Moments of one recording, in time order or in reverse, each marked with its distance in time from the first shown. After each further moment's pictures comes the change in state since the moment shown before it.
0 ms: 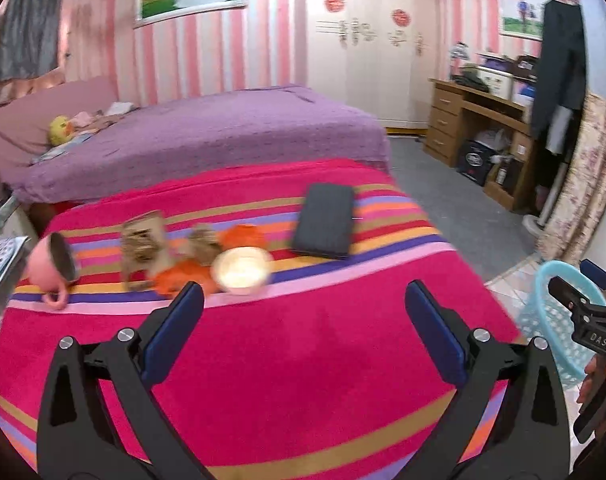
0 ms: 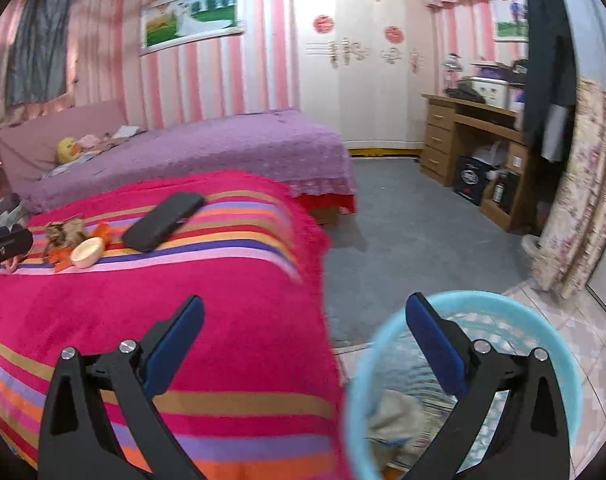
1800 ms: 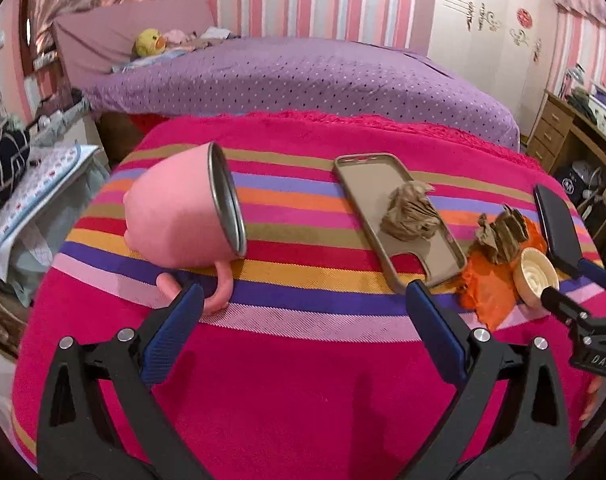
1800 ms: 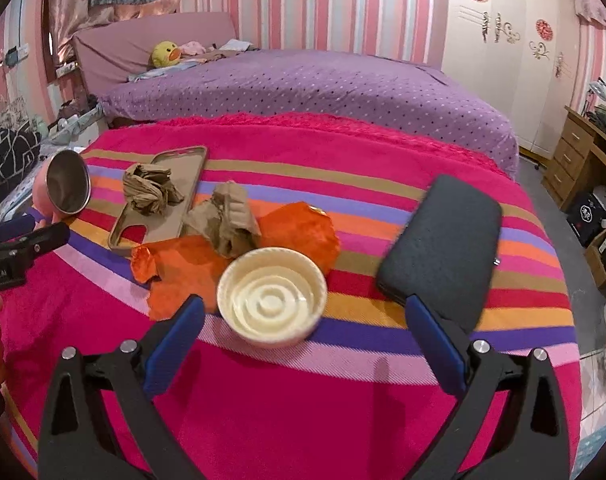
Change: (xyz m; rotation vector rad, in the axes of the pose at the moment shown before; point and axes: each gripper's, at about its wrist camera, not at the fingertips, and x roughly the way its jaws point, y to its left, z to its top) left arm 0.087 0.243 -0.021 -0.261 0.177 0.227; right arm 0.147 0.283 0.033 -0.282 0.240 0.290
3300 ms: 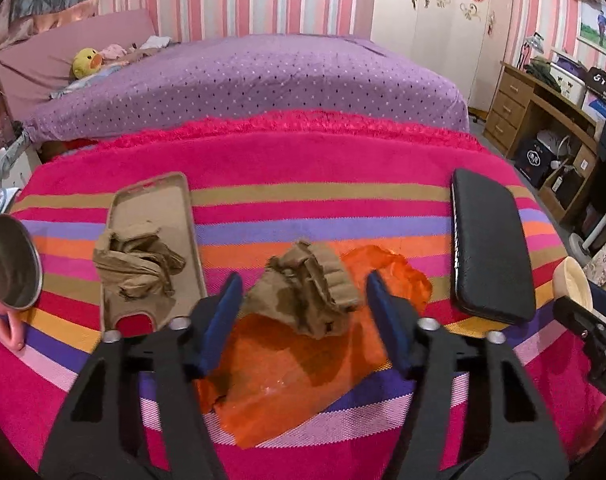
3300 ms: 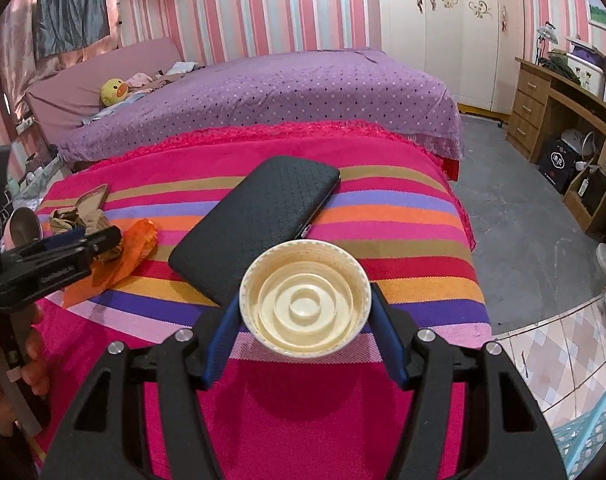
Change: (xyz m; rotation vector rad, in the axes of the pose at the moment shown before) left arm 0.049 -0.177 0.019 0.120 0.032 -0.121; right arm -0.022 -0.147 -0.023 0.203 -0.016 -0.054
